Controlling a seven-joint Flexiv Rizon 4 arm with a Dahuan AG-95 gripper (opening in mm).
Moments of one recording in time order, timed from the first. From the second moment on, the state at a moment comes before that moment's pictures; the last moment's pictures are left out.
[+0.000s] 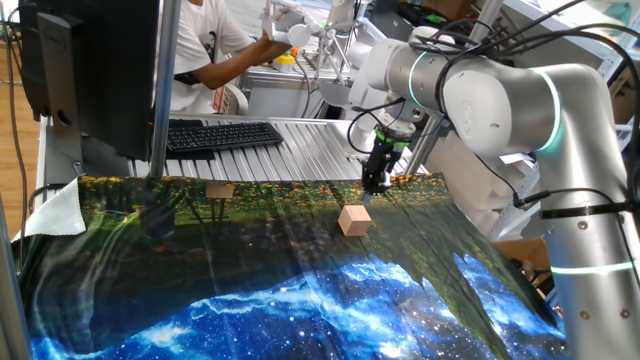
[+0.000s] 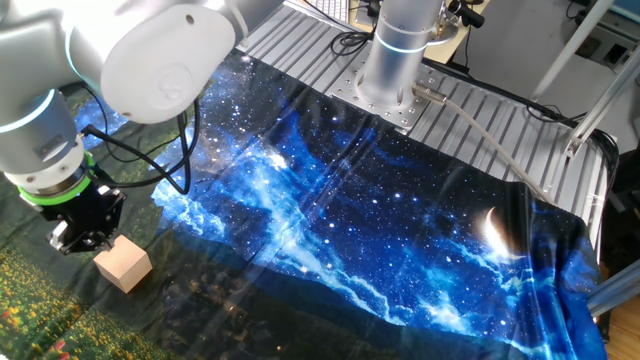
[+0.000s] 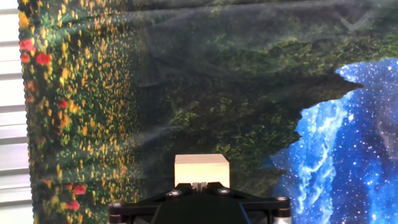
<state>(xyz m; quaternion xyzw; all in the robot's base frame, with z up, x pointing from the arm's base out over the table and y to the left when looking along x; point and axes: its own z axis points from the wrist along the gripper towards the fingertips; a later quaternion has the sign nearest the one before) 0.737 -0.189 0.096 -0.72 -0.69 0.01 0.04</state>
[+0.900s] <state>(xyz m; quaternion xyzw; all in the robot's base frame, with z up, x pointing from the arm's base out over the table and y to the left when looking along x) 0.702 -0.185 0.090 -0.73 -0.68 0.01 0.04</state>
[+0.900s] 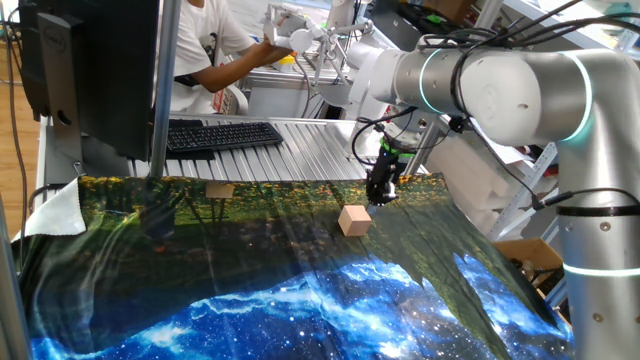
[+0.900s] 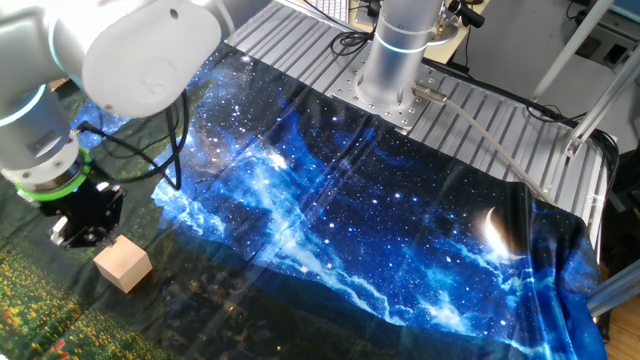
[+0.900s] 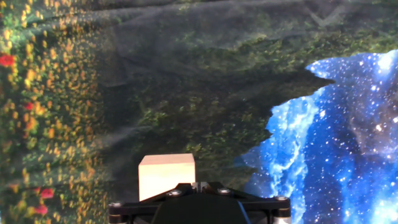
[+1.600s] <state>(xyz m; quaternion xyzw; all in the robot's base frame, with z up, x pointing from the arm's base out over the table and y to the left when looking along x) 0.684 -0.184 0.077 -0.73 -0.68 0.00 0.03</state>
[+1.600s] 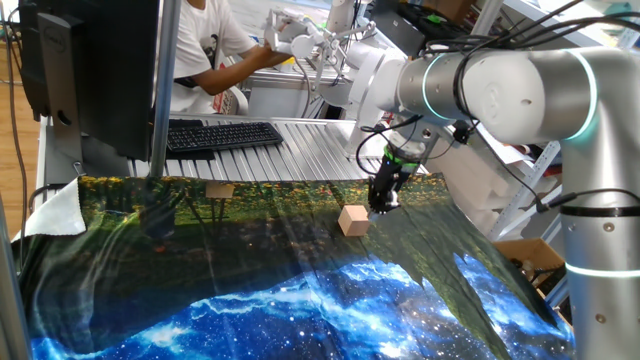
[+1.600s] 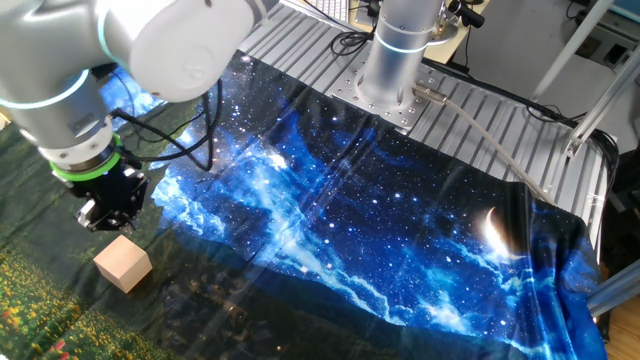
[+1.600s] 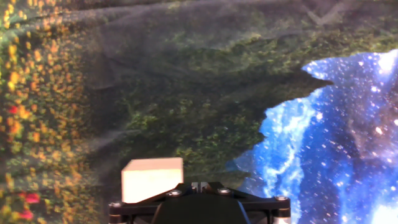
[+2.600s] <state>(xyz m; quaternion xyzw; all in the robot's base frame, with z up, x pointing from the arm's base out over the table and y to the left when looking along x) 0.680 -0.181 0.054 -0.73 -0.68 -0.01 0.01</state>
